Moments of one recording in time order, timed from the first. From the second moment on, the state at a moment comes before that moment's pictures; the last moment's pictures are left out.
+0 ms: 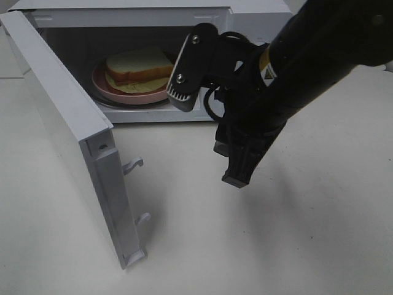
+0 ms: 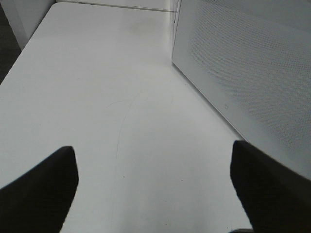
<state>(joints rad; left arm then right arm) 0.11 0.00 -0.52 -0.08 1.08 0.04 0.81 1.50 -1.02 -0.26 0.60 -0.29</state>
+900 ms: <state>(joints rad) 0.11 0.00 -0.52 -0.08 1.08 0.04 0.16 1.43 -1.00 -0.15 0.83 0.19</state>
